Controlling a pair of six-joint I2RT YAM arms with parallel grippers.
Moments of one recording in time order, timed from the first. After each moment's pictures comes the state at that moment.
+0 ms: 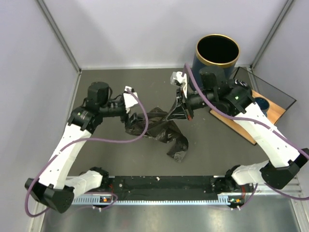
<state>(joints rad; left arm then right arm) -0.37 1.05 1.22 -0.68 0.78 0.64 0.69 1.32 1.58 -0.81 -0.85 -0.11</state>
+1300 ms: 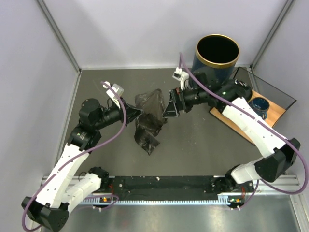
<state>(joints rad) -0.39 0.83 0.89 -0.18 0.61 -0.29 0.60 1.40 1.53 -0.76 -0.65 0.23</state>
